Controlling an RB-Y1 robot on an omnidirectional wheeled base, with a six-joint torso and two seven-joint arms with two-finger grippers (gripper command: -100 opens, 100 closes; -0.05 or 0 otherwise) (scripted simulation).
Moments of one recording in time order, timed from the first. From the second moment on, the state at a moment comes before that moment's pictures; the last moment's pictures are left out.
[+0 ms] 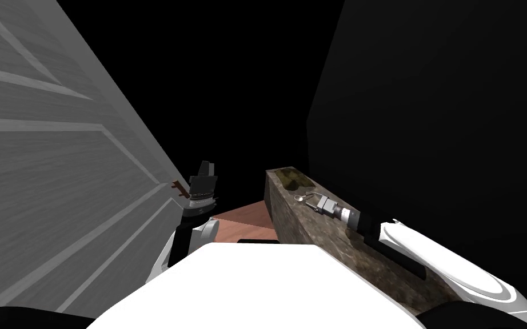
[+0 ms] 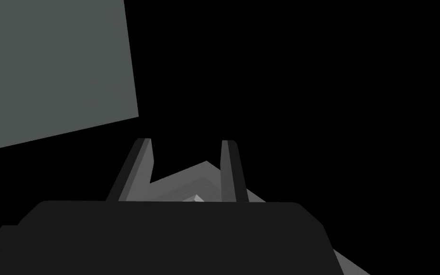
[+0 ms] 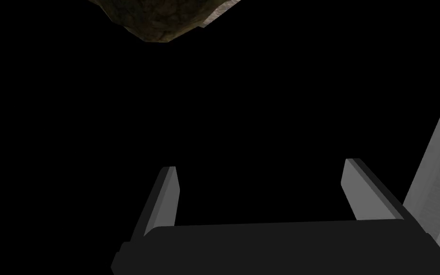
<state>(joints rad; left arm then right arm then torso) 0.45 0.00 -0.04 -2.38 -0.06 -0.51 -0.15 0.71 -1.04 -0.34 -2.07 0.98 -0.52 -0.03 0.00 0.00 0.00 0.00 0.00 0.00</state>
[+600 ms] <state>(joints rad) 0.45 0.00 -0.04 -2.38 -0.06 -0.51 -0.15 0.77 -1.21 -0.32 -2.02 1.13 -0.50 0.00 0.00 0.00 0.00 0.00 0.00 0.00</state>
